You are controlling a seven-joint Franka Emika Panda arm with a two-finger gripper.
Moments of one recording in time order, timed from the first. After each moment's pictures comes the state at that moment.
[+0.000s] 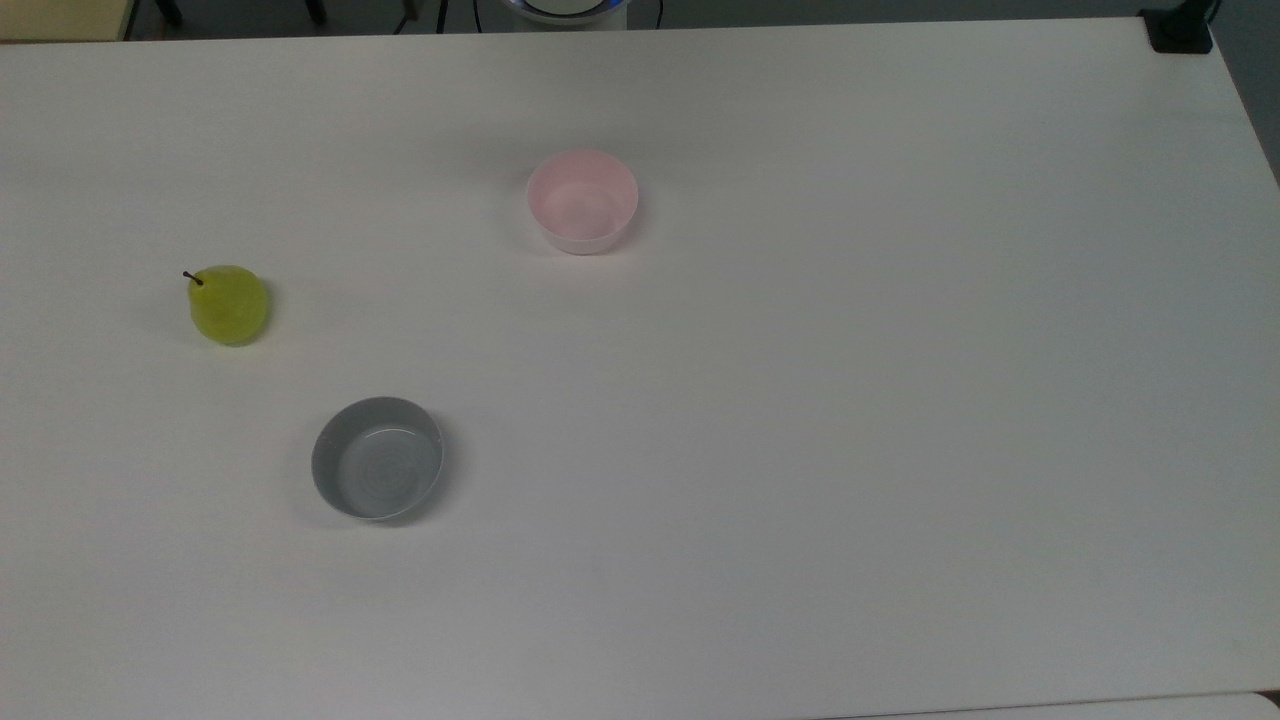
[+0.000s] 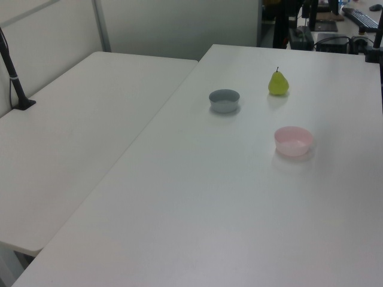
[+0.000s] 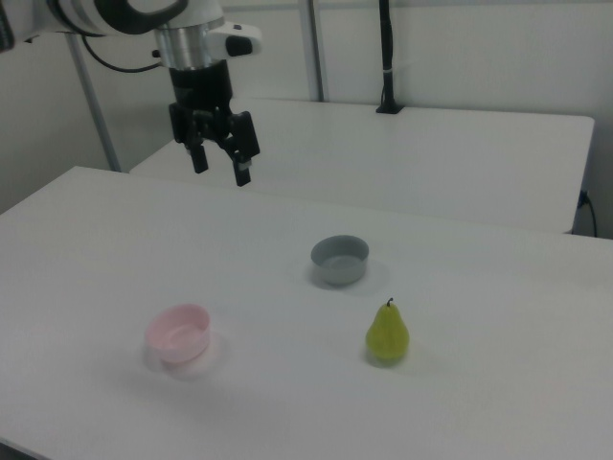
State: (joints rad) arm 0.04 0.03 -0.19 -1.49 -0.04 1.49 0.02
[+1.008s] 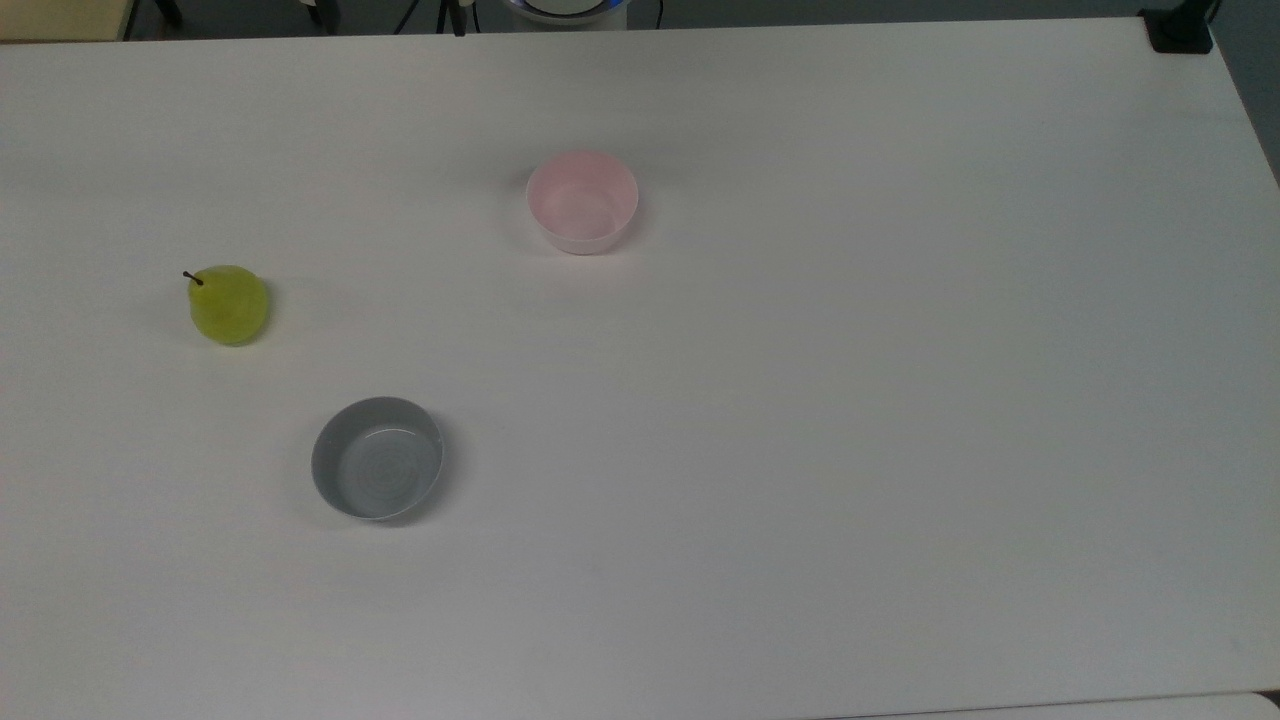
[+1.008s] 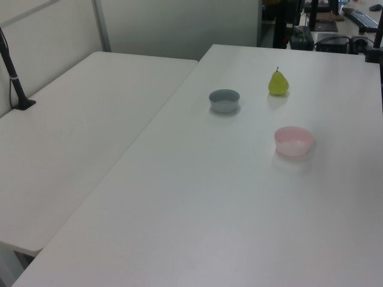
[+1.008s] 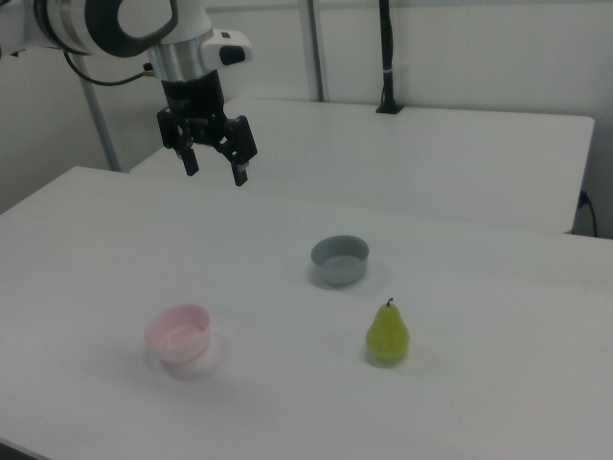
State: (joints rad) arm 0.06 -0.02 -0.18 -1.60 0.00 1.64 -0.12
